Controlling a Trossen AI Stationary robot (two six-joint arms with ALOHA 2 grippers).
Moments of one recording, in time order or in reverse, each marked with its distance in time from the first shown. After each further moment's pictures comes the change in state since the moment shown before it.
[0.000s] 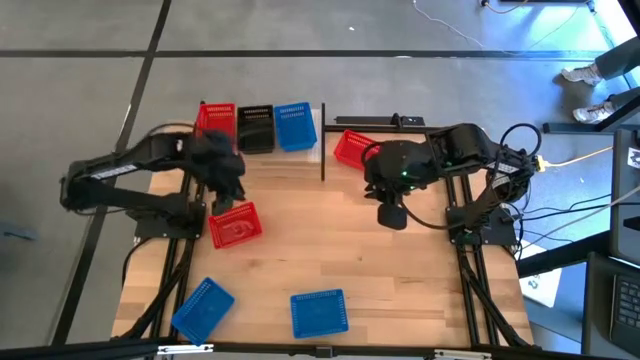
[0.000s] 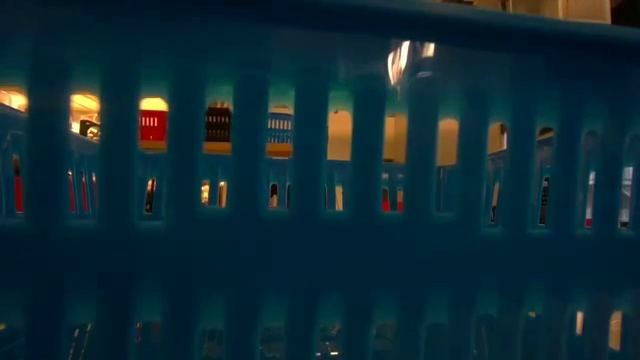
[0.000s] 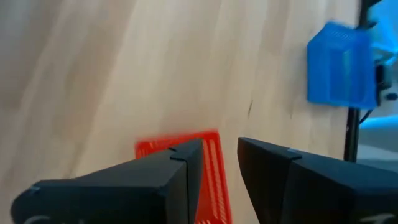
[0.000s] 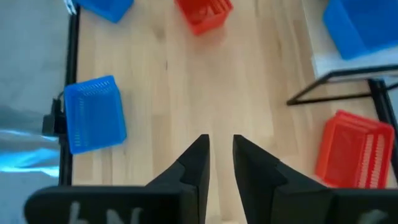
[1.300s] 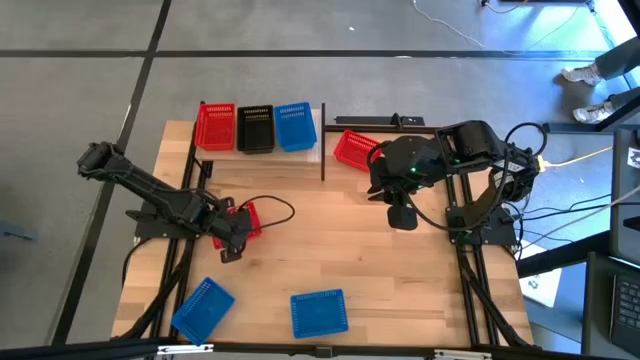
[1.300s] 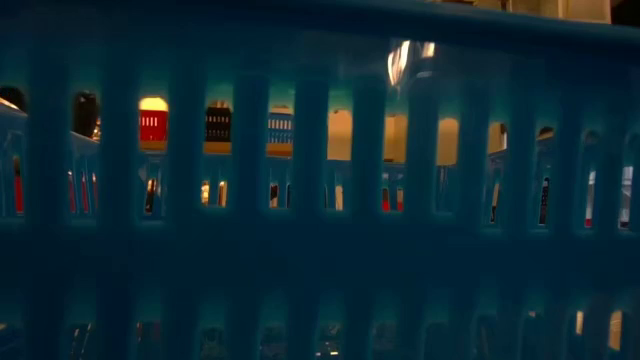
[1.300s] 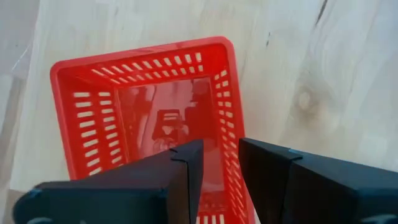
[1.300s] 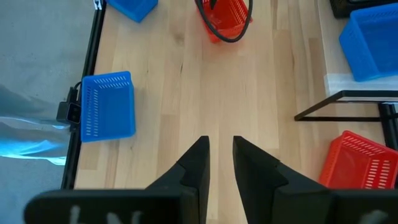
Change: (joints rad) left arm -0.658 0.152 -0.399 0.259 -0.448 -0.470; right arm 0.000 -0.027 0.000 0.009 -0.061 -0.108
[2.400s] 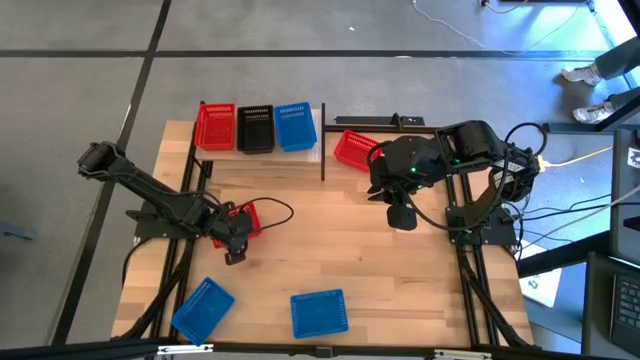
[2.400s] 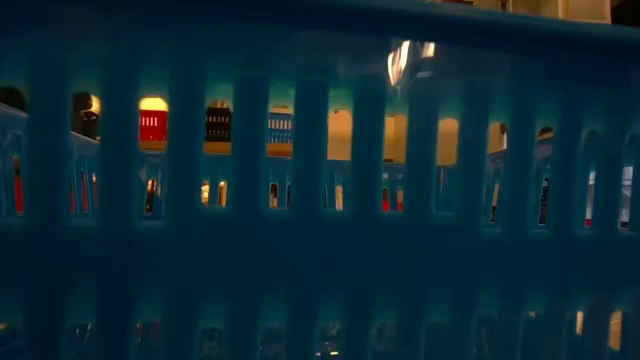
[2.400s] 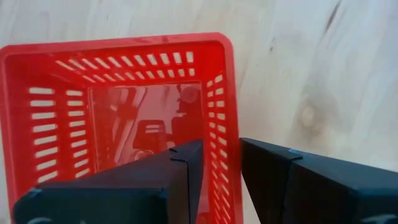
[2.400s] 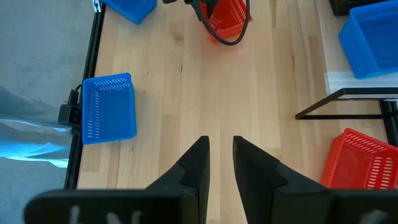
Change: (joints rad) left arm -0.012 0.000 -0.116 0.171 -0.012 -0.078; right arm 0.000 0.000 0.000 0.001 0.001 0.017
